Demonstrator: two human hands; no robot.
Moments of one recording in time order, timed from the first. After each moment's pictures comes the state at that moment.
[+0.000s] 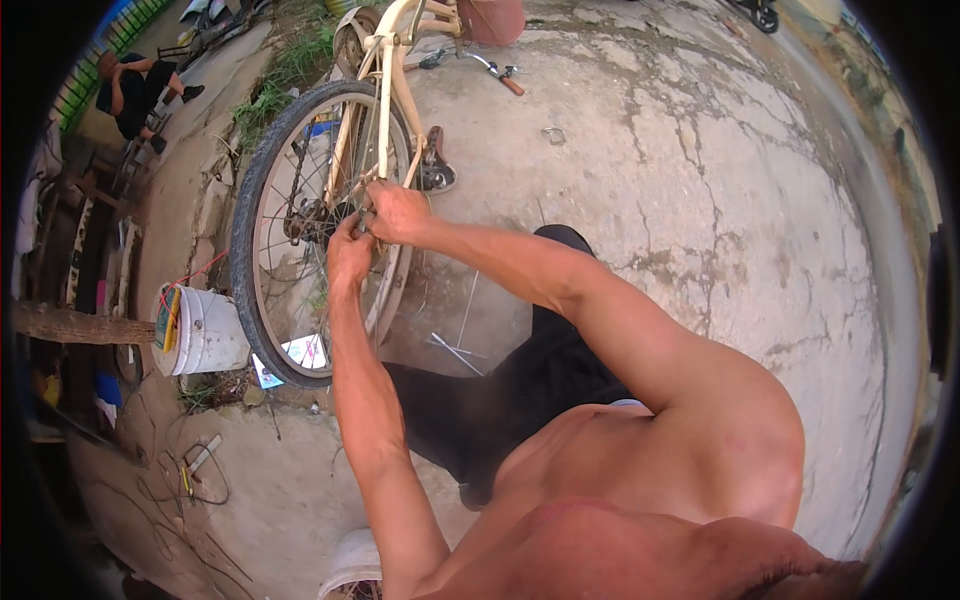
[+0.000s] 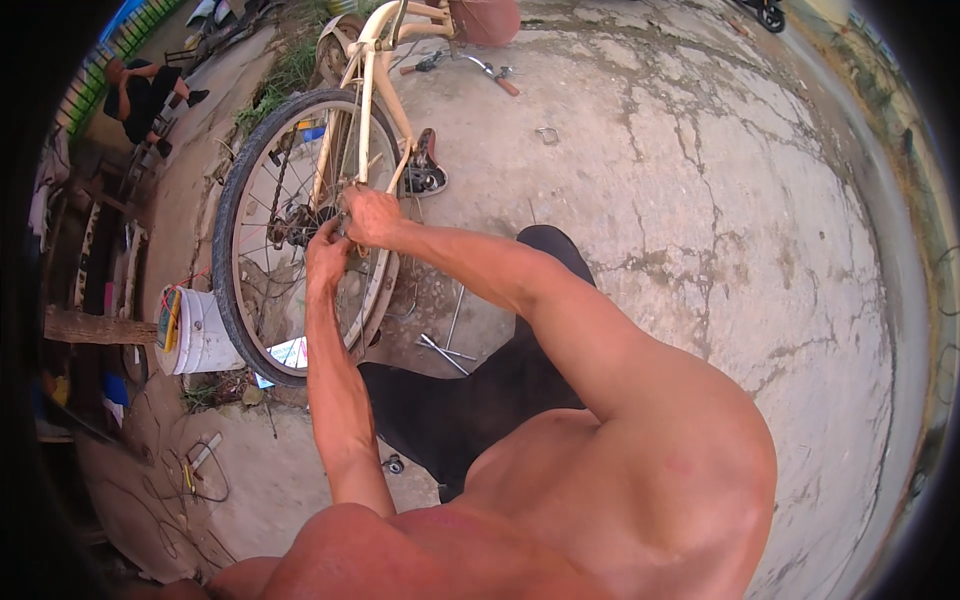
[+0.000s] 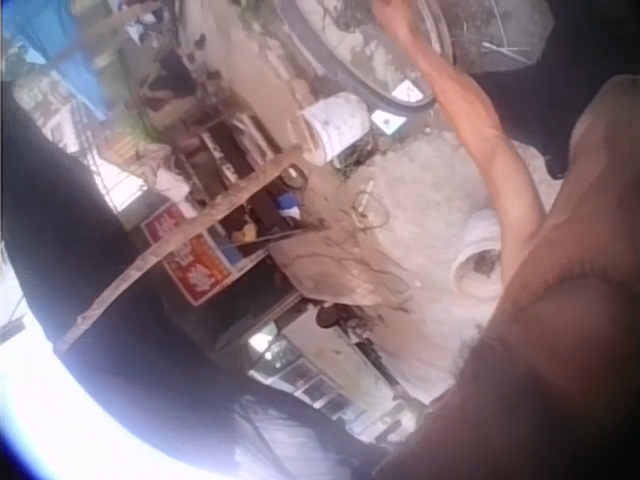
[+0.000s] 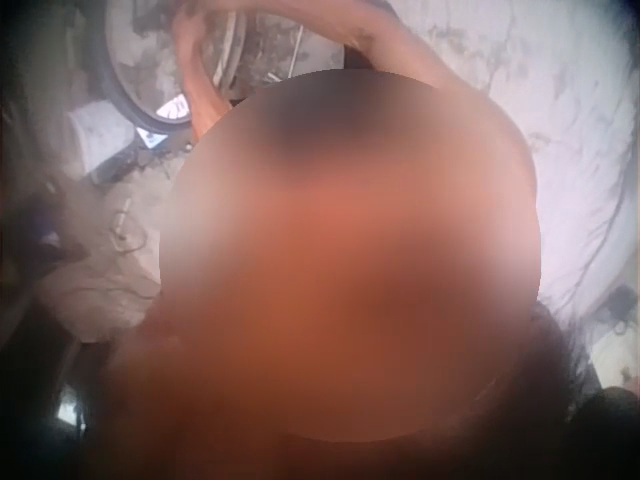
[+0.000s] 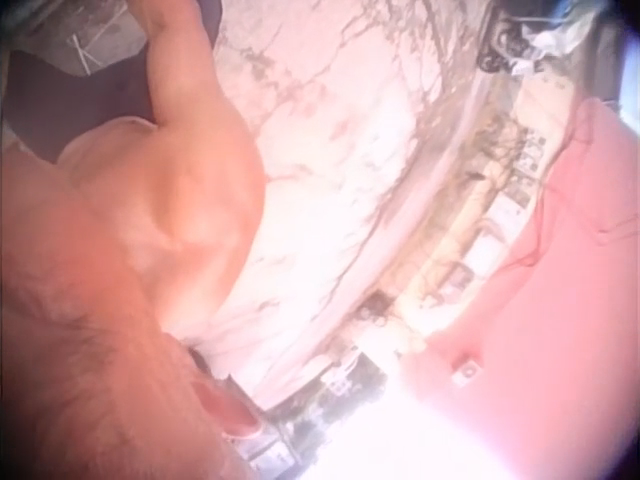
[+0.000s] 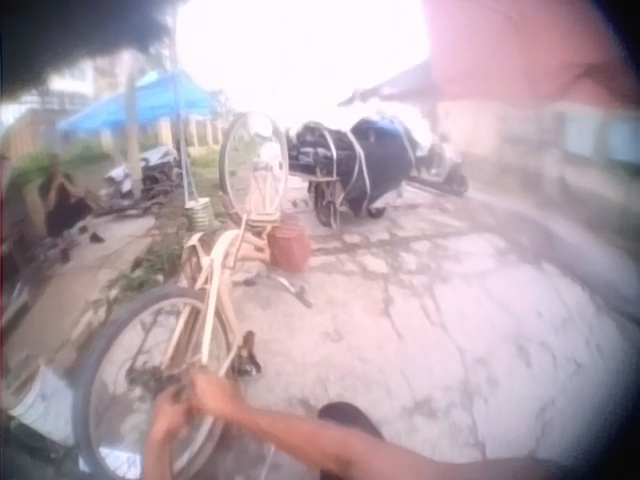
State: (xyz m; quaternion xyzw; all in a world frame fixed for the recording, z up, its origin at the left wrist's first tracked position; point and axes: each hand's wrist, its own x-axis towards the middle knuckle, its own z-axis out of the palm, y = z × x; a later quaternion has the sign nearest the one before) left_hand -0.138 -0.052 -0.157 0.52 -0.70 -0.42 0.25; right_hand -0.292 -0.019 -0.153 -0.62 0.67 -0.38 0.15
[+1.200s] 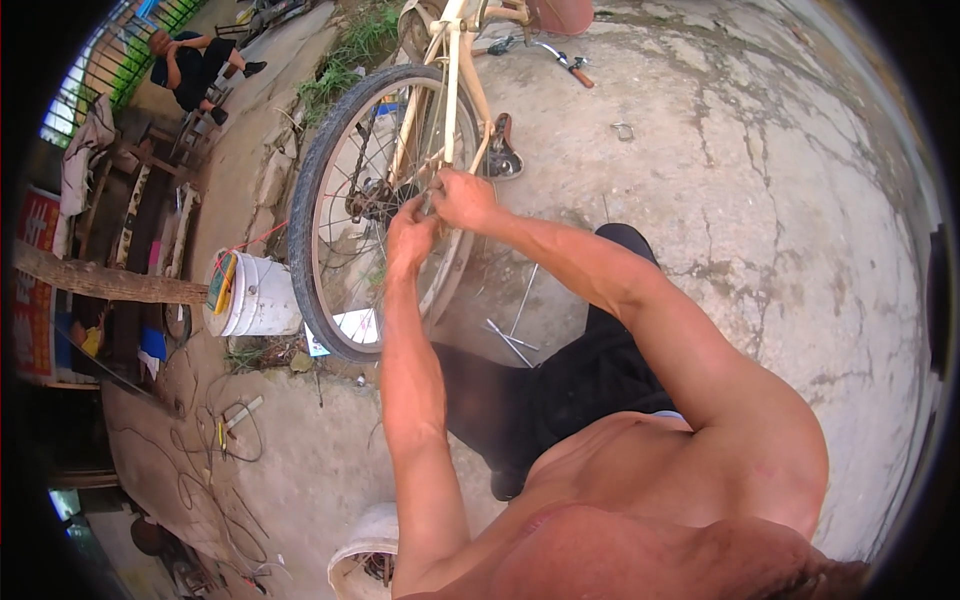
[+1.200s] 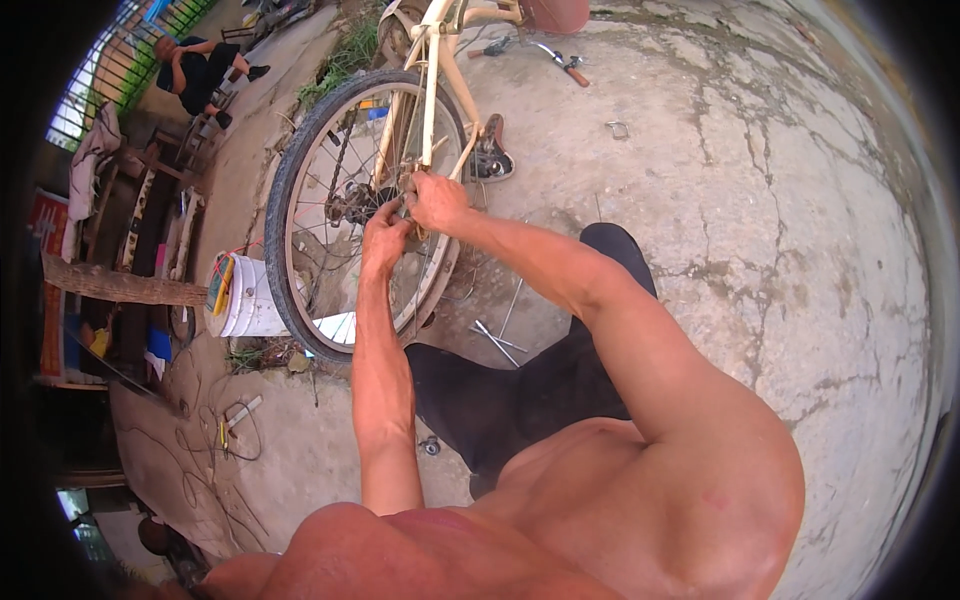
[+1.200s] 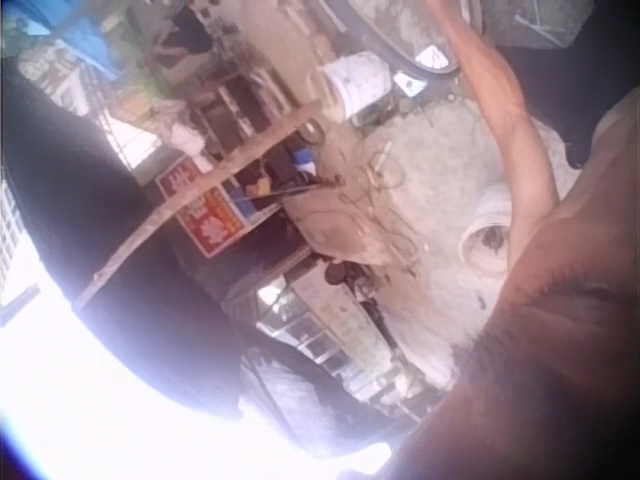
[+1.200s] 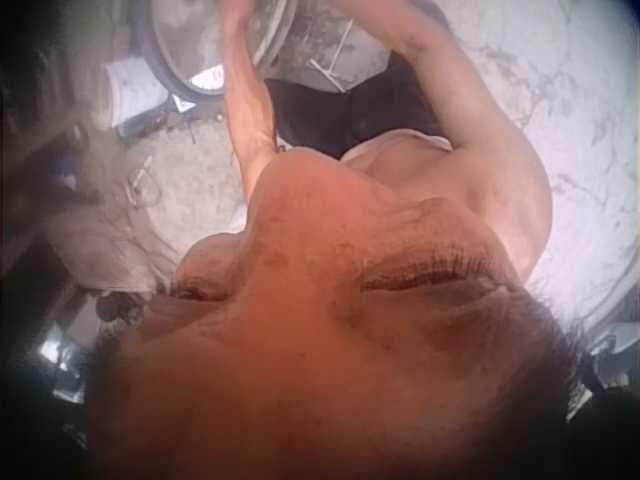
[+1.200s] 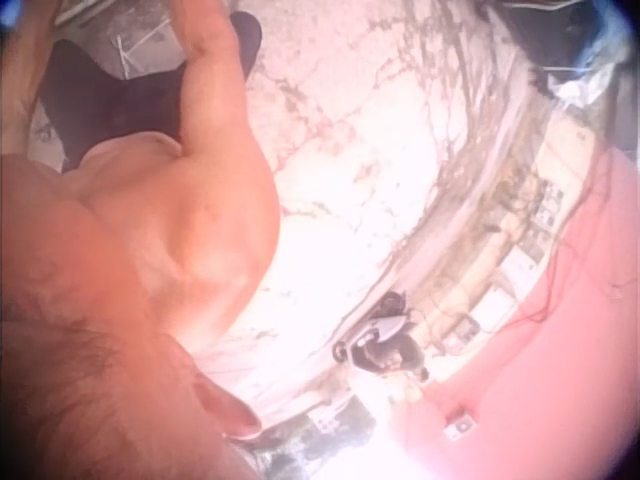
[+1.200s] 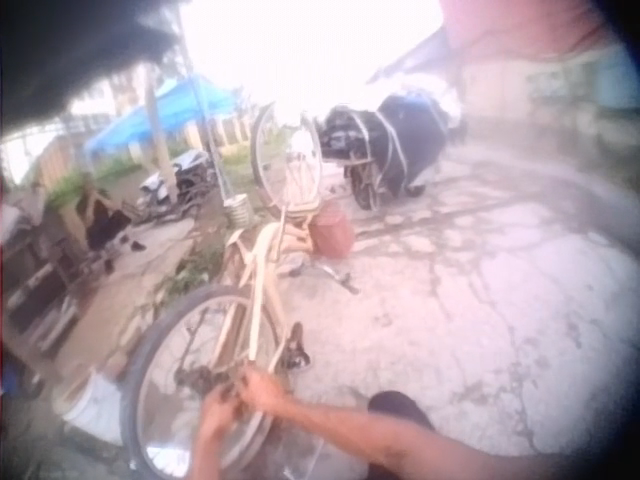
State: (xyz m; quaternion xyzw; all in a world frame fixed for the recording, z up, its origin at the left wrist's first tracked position) left_hand -0.139 -0.048 -0.149 0.53 -0.69 -0.42 0.26; right_hand -0.295 -0.025 -0.159 -0.55 0.68 -0.42 0.24
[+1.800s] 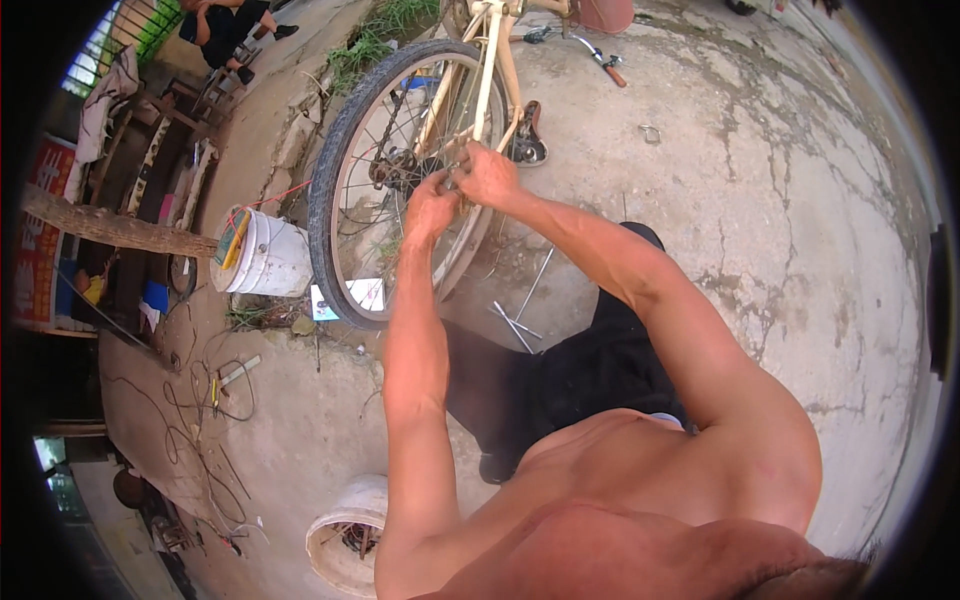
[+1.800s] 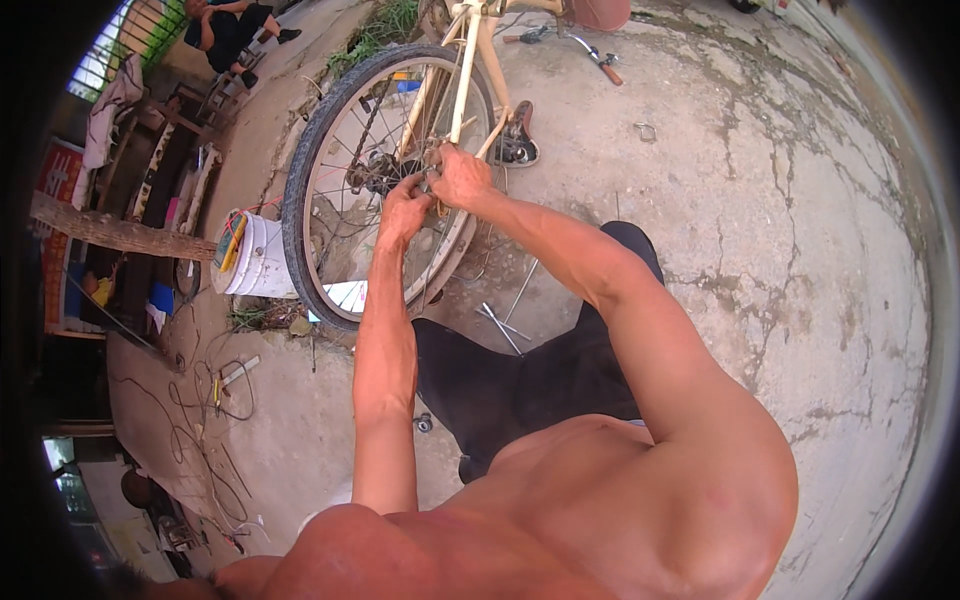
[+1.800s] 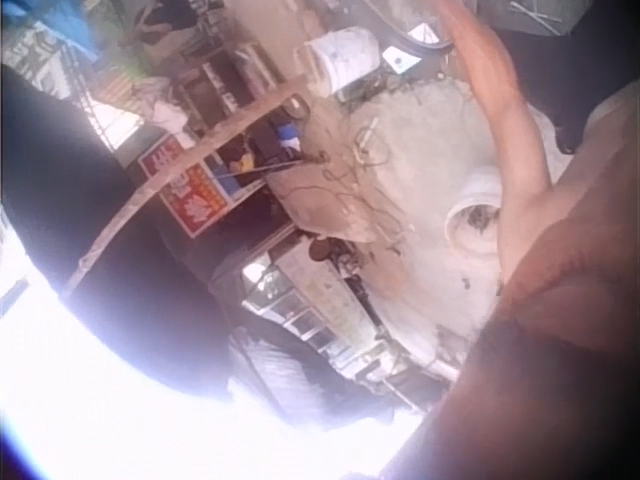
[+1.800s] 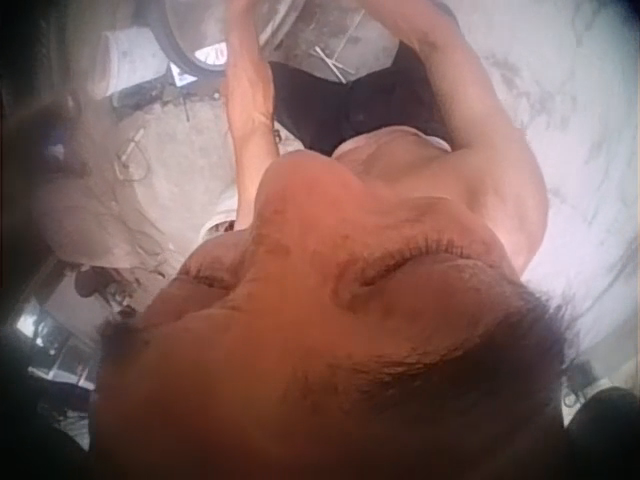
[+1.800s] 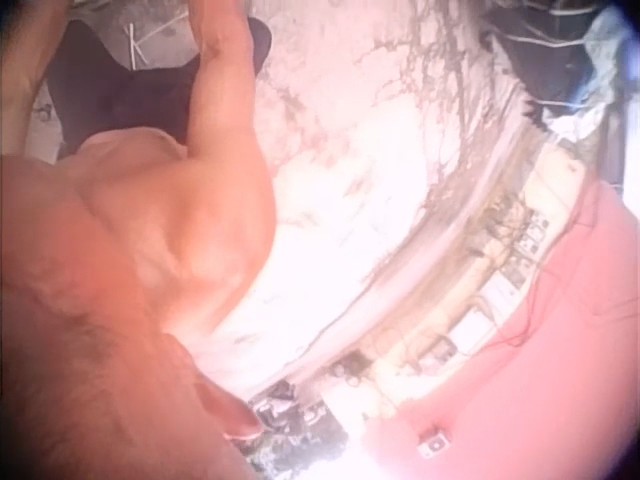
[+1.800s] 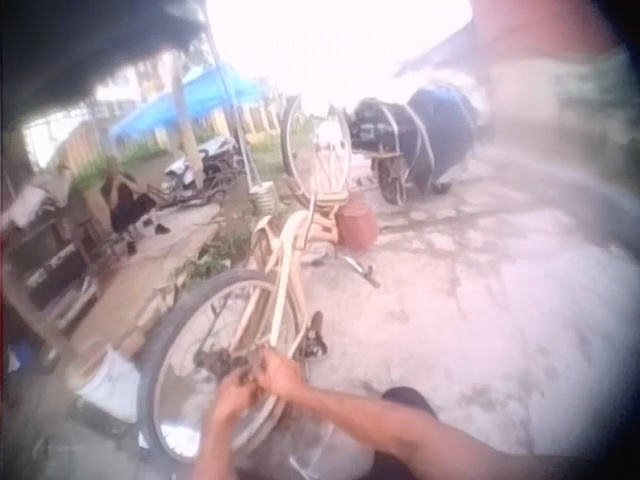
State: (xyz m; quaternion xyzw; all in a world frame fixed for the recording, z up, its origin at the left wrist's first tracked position) left_hand -0.143 -0.048 -0.147 0.51 -0.72 -0.40 0.25; right_hand -0.296 -0.028 -0.169 -0.58 0.68 -0.41 0.18
